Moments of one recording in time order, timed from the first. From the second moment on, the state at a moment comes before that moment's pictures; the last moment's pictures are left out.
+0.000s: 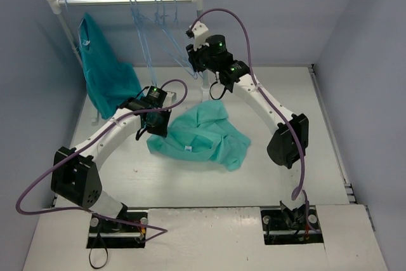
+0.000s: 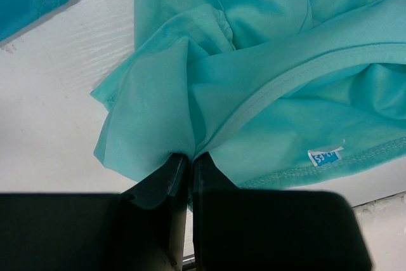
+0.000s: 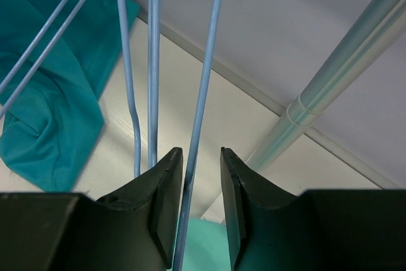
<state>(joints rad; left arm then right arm) -0.44 1.51 1.25 -0.86 0.05 -0.19 0.59 2.05 2.05 -0.28 -0.03 -0.12</state>
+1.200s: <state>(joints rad) -0.44 1.53 1.25 -0.87 0.05 -0.19 0.58 1.80 1.78 -0.20 0.06 -0.10</state>
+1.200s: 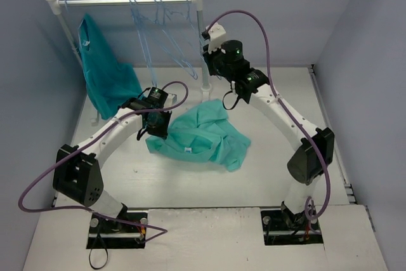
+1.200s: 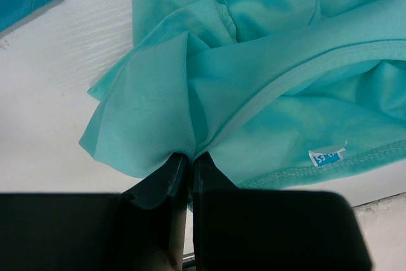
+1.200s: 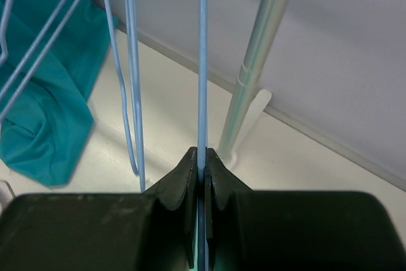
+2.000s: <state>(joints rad) -0.44 1.60 1.34 -0.95 0.07 -0.15 0.58 0.81 0.94 -0.34 0.01 0.02</state>
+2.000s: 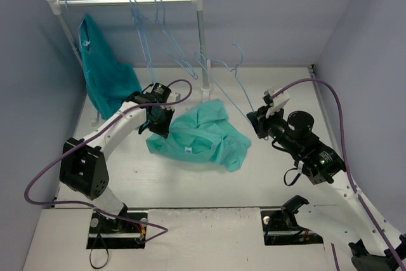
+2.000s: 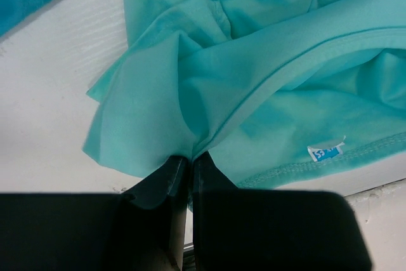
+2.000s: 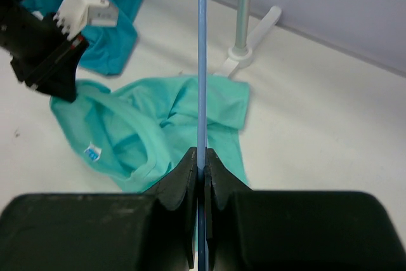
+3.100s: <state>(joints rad) -0.33 1.68 1.71 -1.19 0.04 -0.05 0.68 0.77 0.81 -0.50 -0.37 0.05</state>
